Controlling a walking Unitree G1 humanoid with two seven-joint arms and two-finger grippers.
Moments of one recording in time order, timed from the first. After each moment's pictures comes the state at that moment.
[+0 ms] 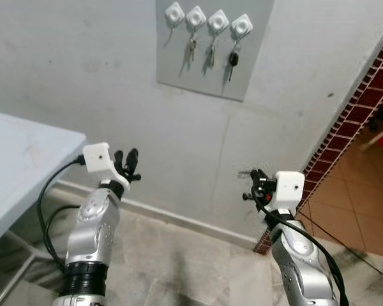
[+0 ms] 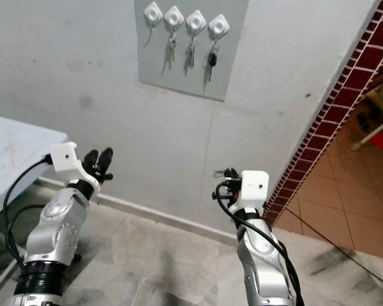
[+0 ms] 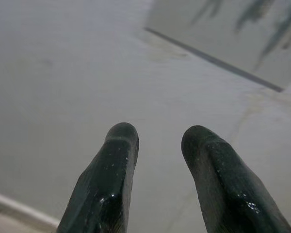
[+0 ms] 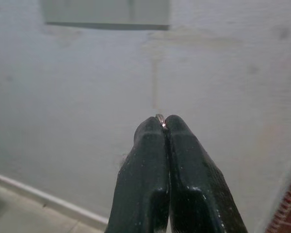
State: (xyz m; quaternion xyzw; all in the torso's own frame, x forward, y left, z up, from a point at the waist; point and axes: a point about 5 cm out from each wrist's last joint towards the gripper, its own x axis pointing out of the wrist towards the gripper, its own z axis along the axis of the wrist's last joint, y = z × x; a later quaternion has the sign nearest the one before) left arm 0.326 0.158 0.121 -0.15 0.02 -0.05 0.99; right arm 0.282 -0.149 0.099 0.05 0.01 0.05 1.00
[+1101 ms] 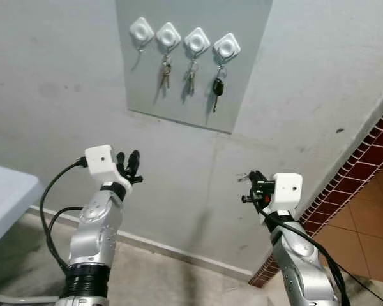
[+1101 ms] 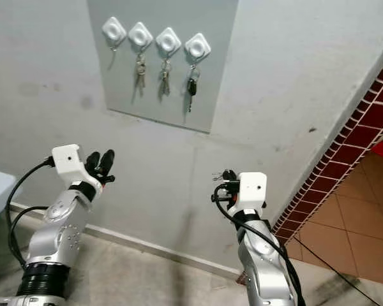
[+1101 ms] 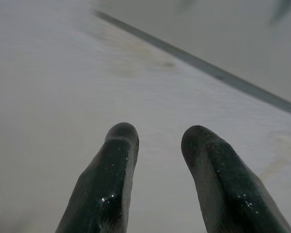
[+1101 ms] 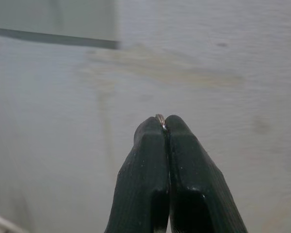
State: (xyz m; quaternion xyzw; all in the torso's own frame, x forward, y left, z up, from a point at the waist) left arm 0.326 0.150 0.120 -0.15 0.03 -0.05 0.99; right arm 0.282 -0.149 0.101 0.04 0.01 0.07 1.00
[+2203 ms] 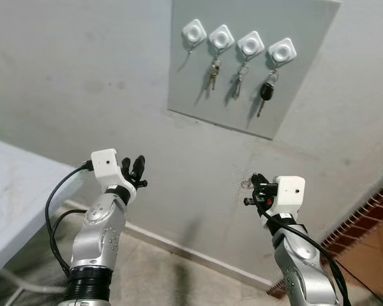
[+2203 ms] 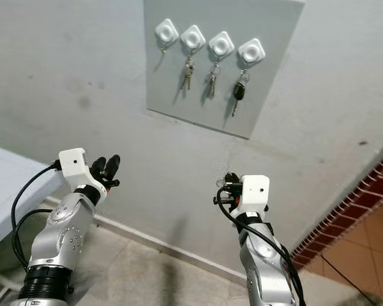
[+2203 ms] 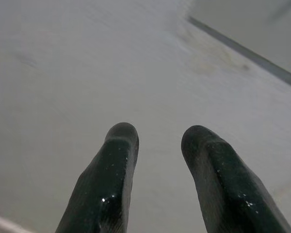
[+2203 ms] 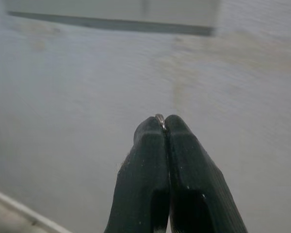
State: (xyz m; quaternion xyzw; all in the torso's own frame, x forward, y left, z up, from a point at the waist) left arm 0.322 0.142 0.112 -0.16 0.06 -0.06 0.98; right arm 0.276 -0.154 0.095 0.05 0.02 0.05 1.00
